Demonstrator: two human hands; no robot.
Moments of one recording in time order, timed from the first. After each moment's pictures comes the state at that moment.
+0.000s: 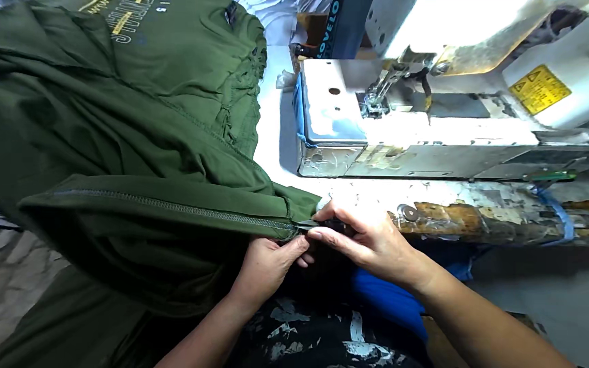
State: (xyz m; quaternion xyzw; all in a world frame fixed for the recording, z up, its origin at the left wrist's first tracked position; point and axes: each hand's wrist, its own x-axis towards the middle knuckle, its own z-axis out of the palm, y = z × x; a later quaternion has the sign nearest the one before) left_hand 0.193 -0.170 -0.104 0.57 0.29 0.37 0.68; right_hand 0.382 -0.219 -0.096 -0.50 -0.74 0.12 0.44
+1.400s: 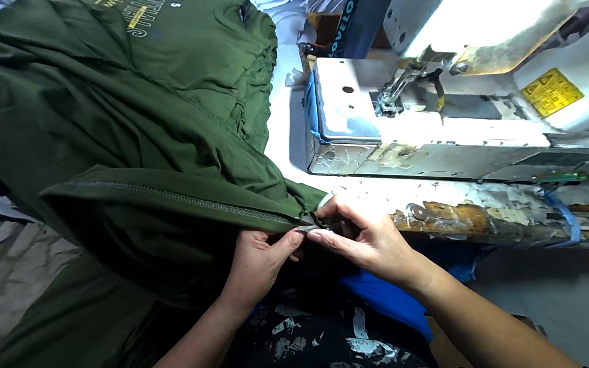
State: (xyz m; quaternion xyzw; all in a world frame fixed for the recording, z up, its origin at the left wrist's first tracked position) left_hand 0.170 -0.165 -0.099 0.58 0.28 0.43 0.63; right_hand 0.361 -0.217 -0.093 -0.51 -0.69 0.20 0.47
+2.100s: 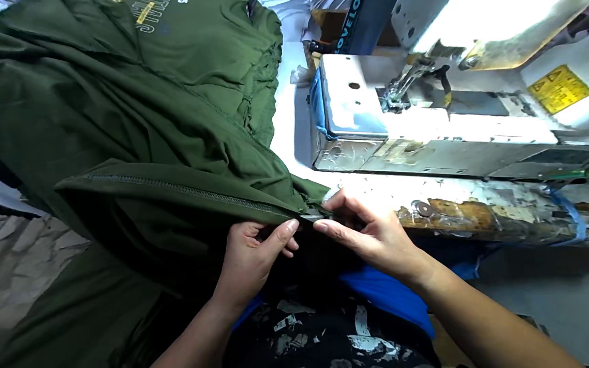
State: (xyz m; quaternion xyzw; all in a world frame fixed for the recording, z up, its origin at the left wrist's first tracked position) left_hand 0.154 -0.160 -0.099 0.59 0.27 0.45 0.61; right_hand 0.357 -0.214 -0.097 -0.48 -0.67 0.23 0.51
